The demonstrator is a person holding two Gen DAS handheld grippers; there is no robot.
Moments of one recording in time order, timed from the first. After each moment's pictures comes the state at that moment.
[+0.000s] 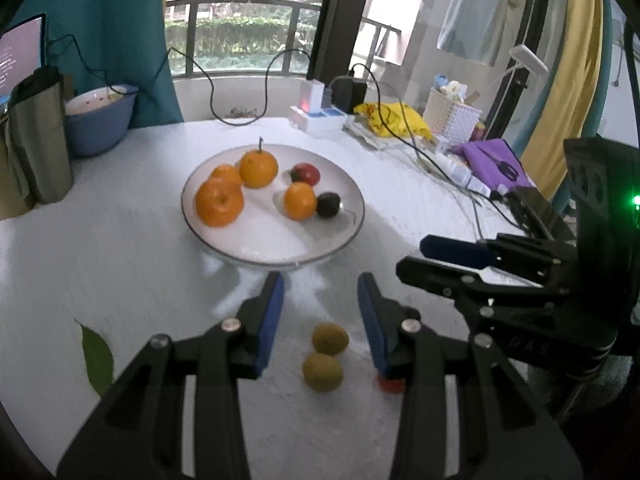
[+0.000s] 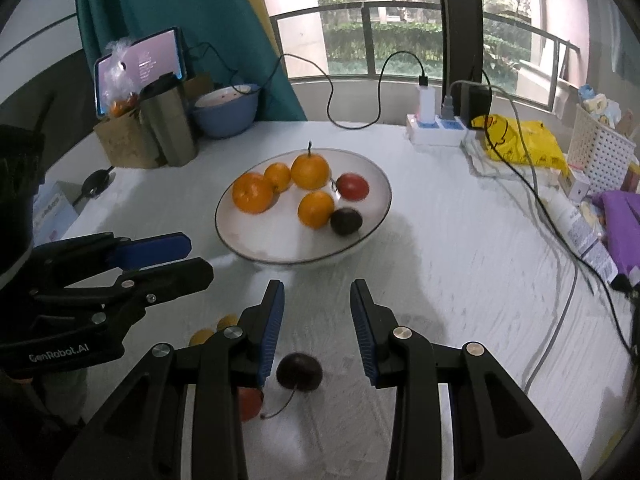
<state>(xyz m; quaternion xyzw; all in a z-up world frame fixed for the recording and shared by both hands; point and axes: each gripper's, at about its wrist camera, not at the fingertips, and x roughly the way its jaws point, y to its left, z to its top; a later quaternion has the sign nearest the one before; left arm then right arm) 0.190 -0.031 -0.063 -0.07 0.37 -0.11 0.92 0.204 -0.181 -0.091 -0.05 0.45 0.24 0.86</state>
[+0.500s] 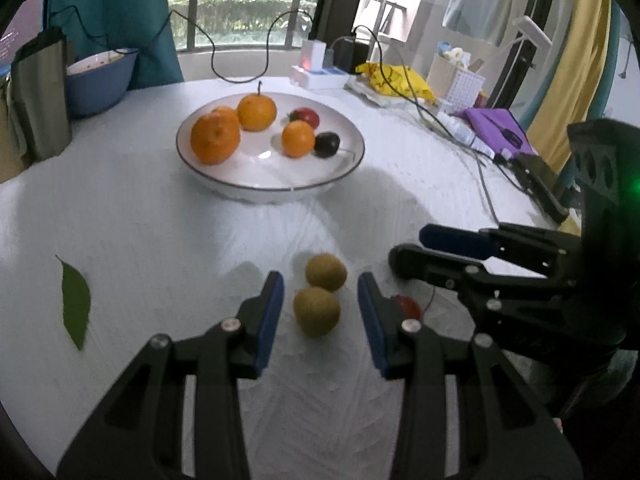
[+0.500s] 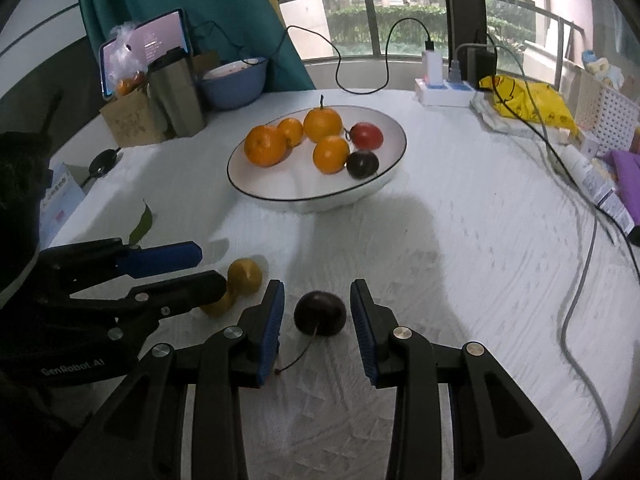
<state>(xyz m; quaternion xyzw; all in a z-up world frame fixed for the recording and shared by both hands) 0.173 -0.041 -0.094 -0.07 0.42 -0.10 0.90 0.181 -0.184 -0.115 -0.04 0.47 0.25 0.84</state>
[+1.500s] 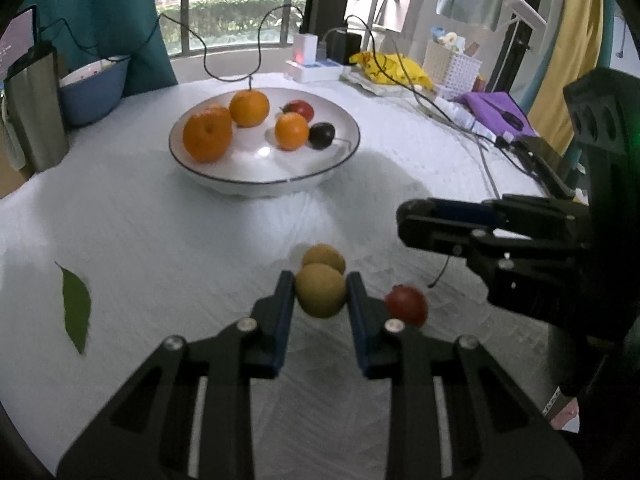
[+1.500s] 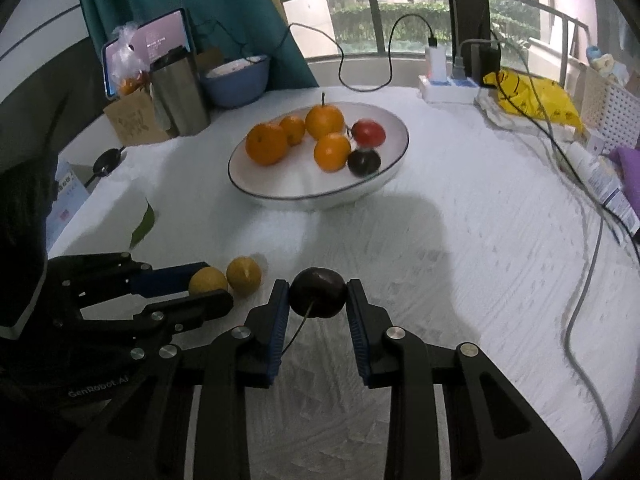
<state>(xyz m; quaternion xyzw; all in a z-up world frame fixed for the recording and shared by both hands) 0.173 -0.046 -0.094 -0.03 0.42 -0.10 0.90 0.188 -0.187 -0.111 -0.03 0.47 0.26 0.84</state>
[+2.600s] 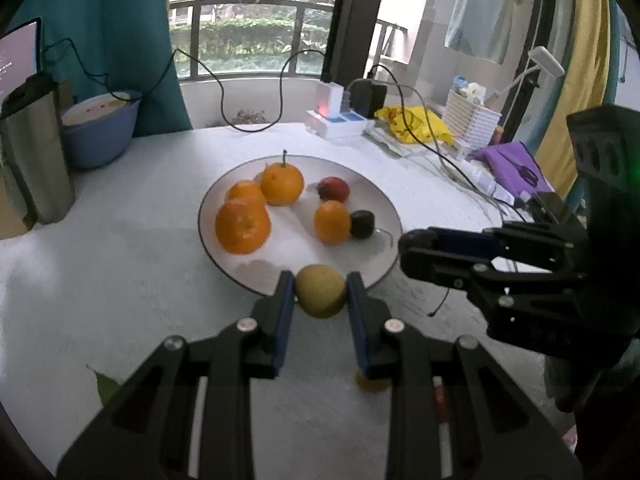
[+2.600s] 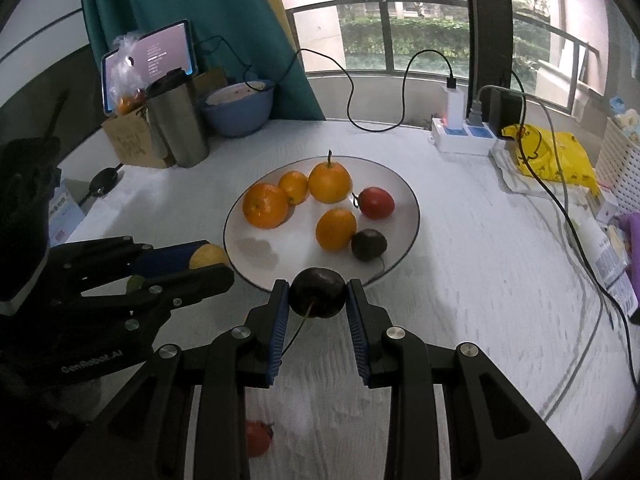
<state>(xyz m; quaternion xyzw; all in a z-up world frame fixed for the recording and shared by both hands) 0.229 -0.013 -0.067 -0.05 0.37 -0.09 0.92 0.242 -0.159 -0.092 -0.05 0.45 0.27 0.85</state>
